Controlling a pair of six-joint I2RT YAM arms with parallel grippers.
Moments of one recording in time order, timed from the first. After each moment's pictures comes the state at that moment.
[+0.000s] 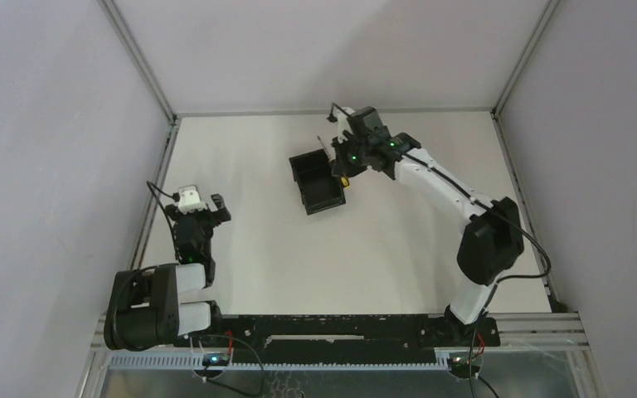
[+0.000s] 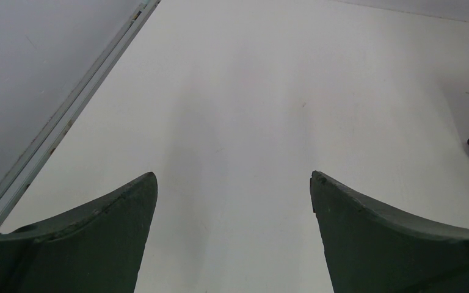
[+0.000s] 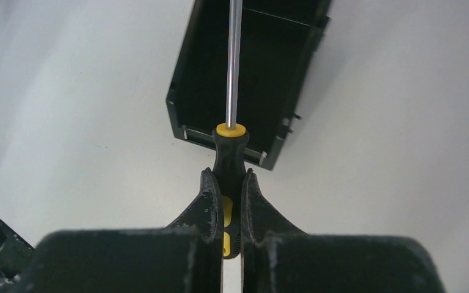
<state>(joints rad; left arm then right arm) 0.10 1.26 0.13 1.04 -0.11 -0.06 0.58 1.72 1.57 -0.62 -0.13 0.10</state>
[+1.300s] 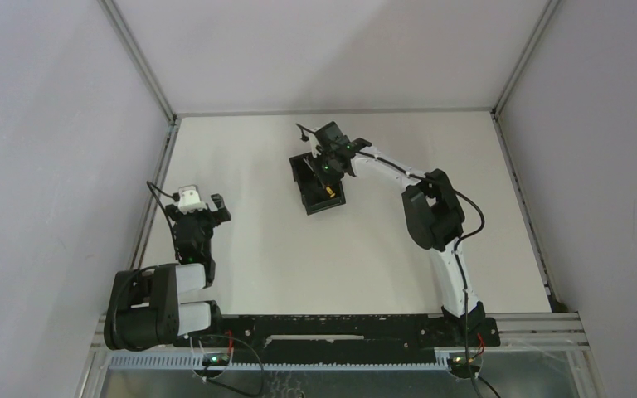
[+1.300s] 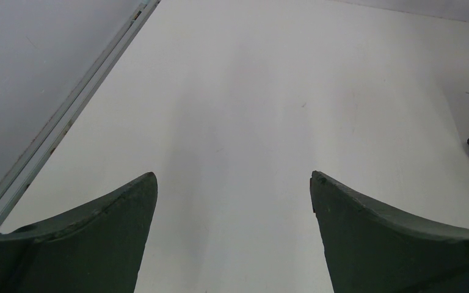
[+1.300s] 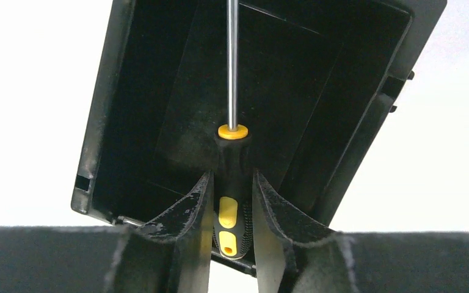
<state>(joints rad) 0.10 1.26 0.13 1.04 -0.11 -0.06 0.64 2.20 1.82 -0.59 -0.10 0.01</state>
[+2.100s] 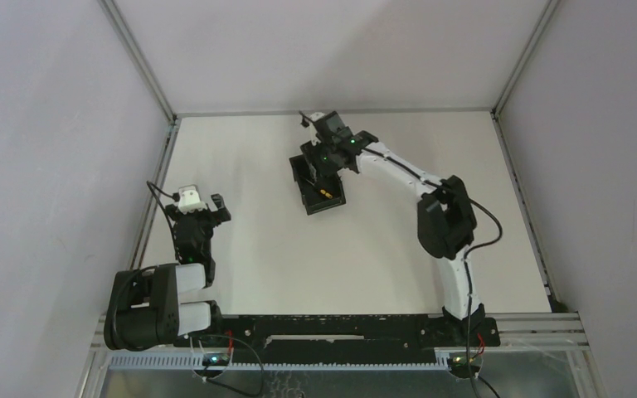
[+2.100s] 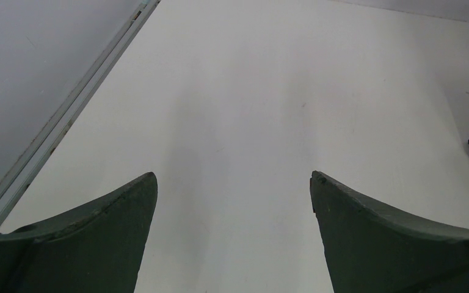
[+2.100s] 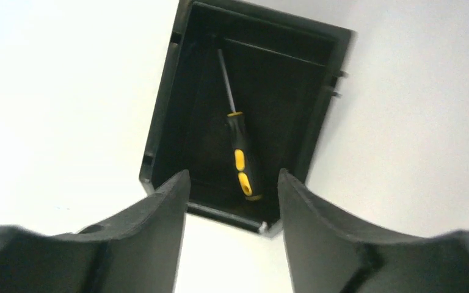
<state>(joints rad) 0.10 1.26 0.13 1.04 -0.11 -0.06 0.67 2.12 1.86 -0.63 -0.02 0.07</state>
